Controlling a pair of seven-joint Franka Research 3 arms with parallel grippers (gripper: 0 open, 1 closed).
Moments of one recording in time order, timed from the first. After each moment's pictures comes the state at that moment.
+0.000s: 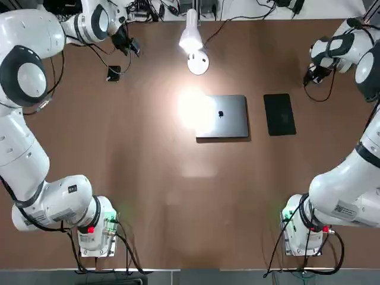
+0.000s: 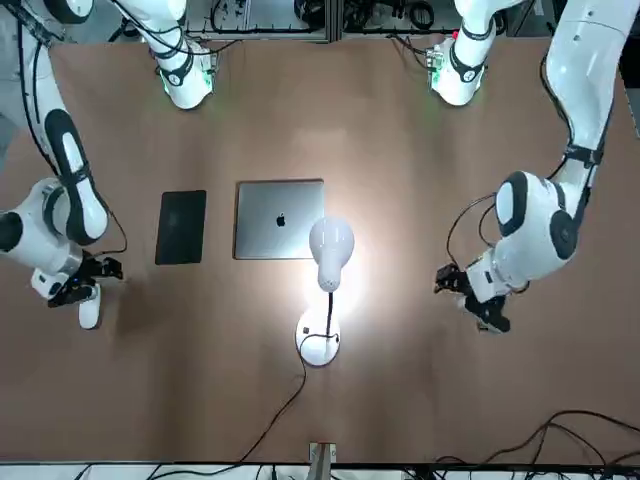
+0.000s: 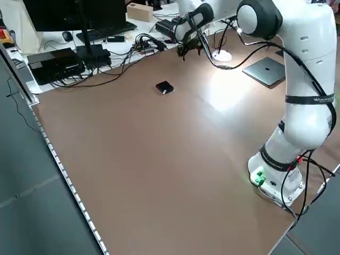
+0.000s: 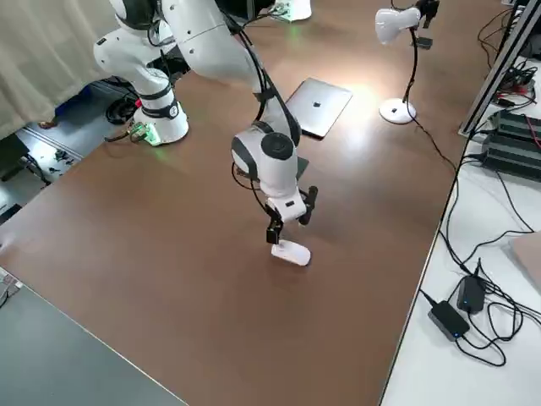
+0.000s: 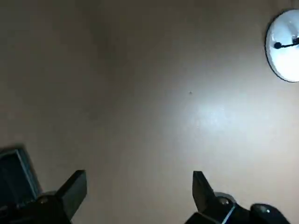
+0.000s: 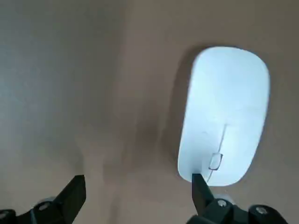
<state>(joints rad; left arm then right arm) 0.31 0.51 -0.50 -1.79 -0.03 2.31 0.17 -0.23 0.58 -0.09 -1.94 0.07 2.52 -0.58</state>
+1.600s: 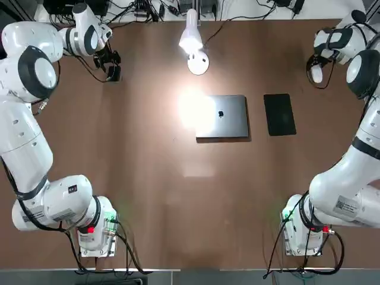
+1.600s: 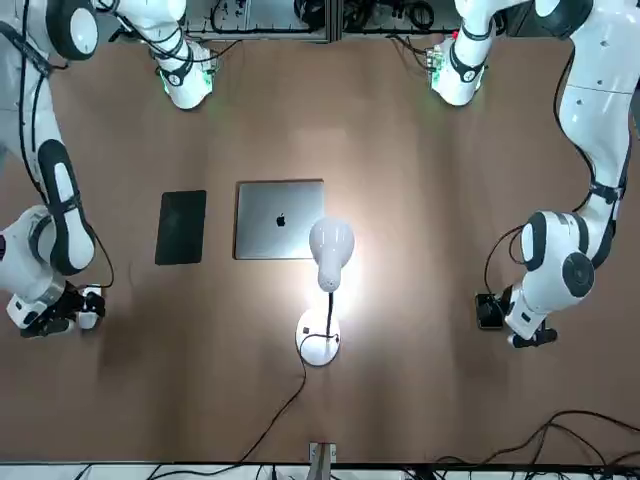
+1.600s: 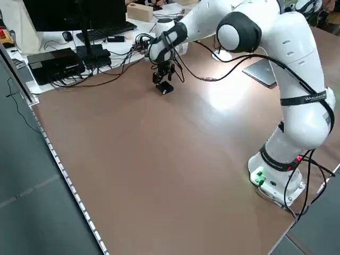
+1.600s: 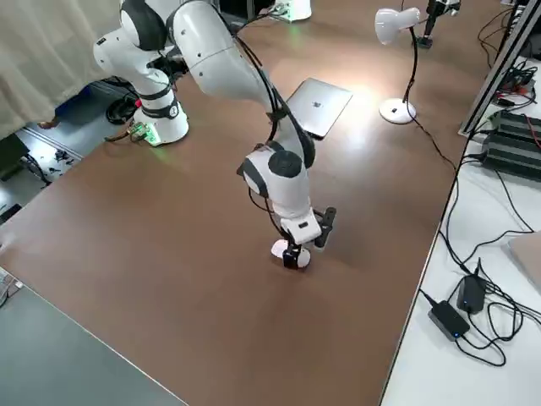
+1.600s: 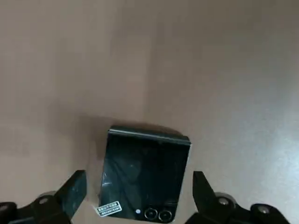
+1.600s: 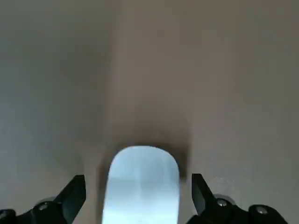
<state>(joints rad) 0.27 0.72 -0.29 -1.68 0.21 2.38 -0.23 -0.26 0.76 -0.09 -1.67 0.14 2.58 -0.57</state>
